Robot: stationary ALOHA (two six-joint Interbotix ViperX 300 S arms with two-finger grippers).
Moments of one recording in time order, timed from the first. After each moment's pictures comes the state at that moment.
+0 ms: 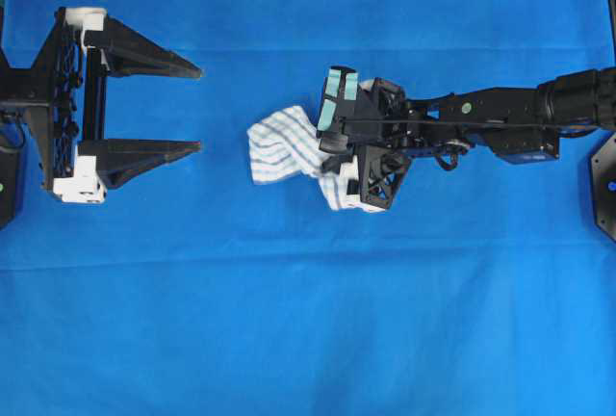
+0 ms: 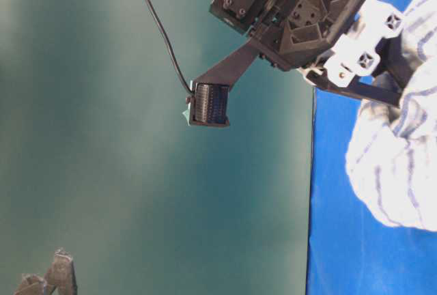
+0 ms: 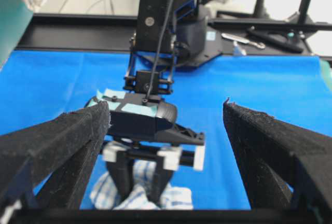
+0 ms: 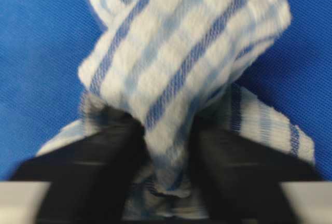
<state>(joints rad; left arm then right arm) 0.02 -0.63 0.92 -0.03 -0.35 0.02 -0.11 0.16 0.62 0.04 0.13 0.03</state>
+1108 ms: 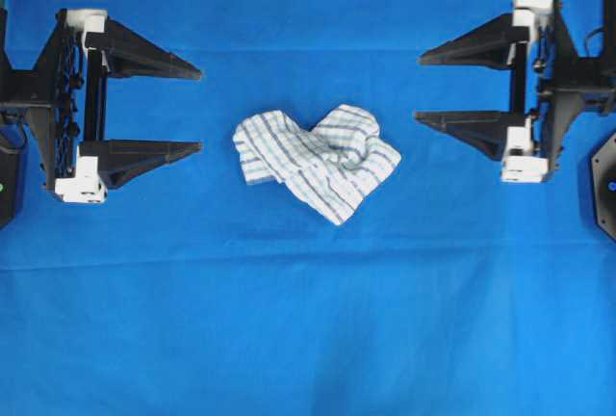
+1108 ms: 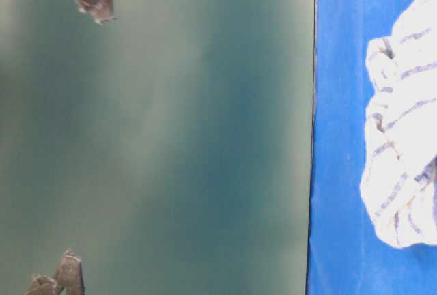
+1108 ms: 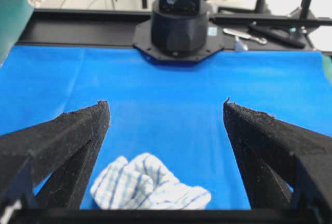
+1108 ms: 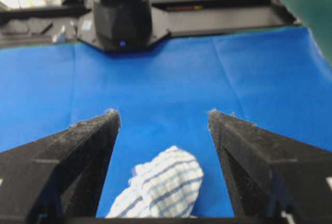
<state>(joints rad) 0.02 -0.63 0.94 -0.03 -0.35 0.03 -0.11 -0.64 0.93 0.00 -0.18 0.02</state>
